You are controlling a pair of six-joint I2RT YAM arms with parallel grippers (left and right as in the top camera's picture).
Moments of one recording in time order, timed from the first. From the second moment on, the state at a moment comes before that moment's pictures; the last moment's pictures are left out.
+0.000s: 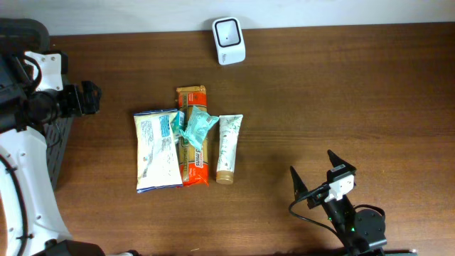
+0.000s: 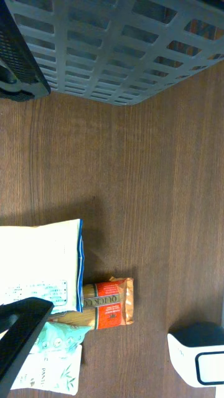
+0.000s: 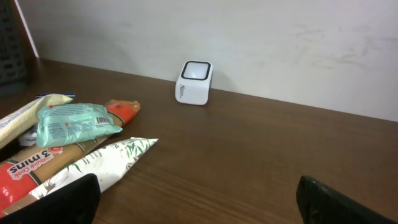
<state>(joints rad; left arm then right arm) 0.40 1.54 1.55 -0.92 0.33 0.25 0.21 0.01 0.01 -0.06 -0.16 -0.04</state>
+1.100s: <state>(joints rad) 0.40 1.54 1.55 -0.92 0.34 0.25 0.41 1.92 1.29 -0.66 -0.57 0.35</state>
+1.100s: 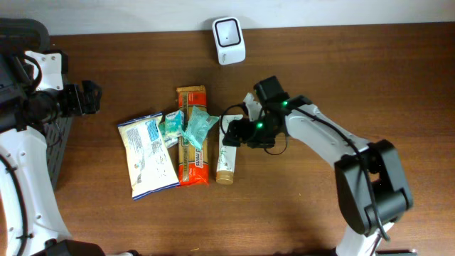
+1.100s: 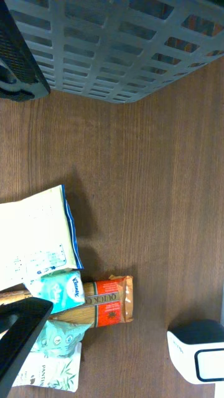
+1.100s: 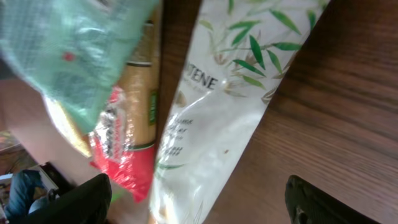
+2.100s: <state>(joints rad) 0.40 1.54 1.55 -0.92 0.34 0.25 0.56 2.14 1.59 -1.20 0.53 0.44</state>
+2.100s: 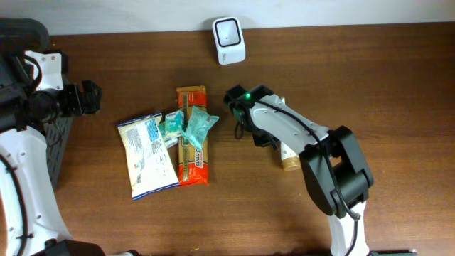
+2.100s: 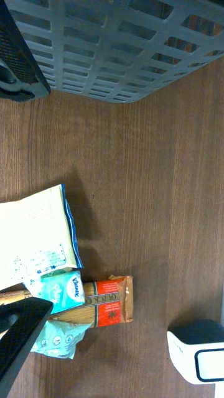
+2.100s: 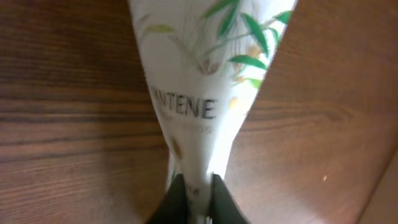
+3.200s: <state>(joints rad) 0.40 1.54 1.55 -0.92 0.34 0.25 0.35 2.08 1.56 -1.09 -0.33 0.10</state>
